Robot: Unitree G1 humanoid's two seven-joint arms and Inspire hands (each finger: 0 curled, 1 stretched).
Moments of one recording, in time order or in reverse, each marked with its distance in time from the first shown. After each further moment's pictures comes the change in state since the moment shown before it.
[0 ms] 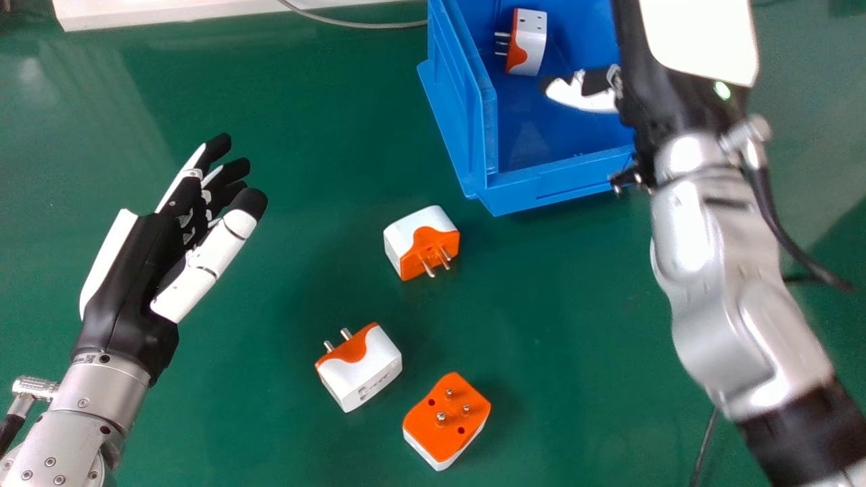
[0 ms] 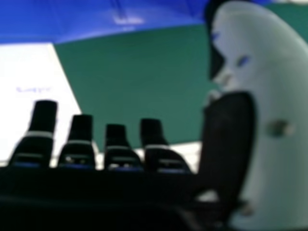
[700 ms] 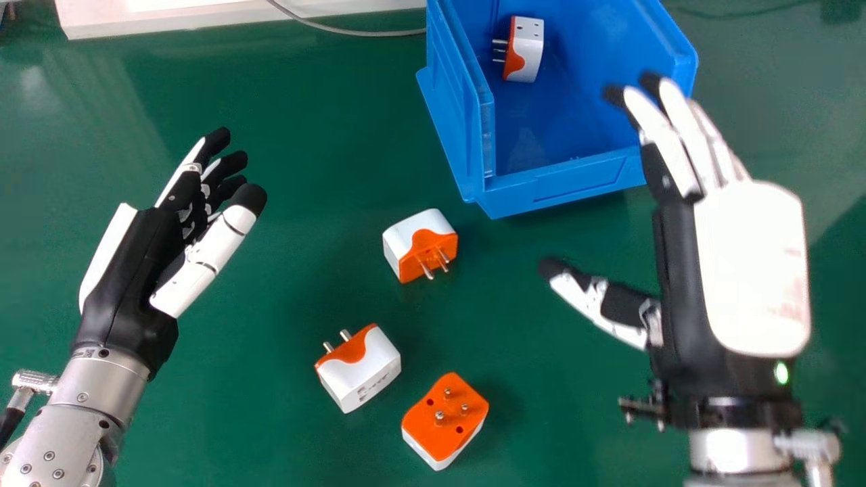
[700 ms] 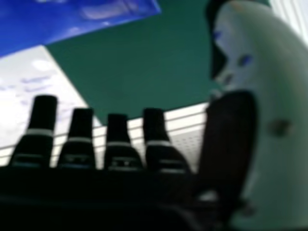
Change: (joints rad) left arm -0.016 0.003 0.005 0.022 -0.002 -0.019 -0.013; right arm 0.735 0.065 0.024 -0.382 -0.114 -0.266 -0.228
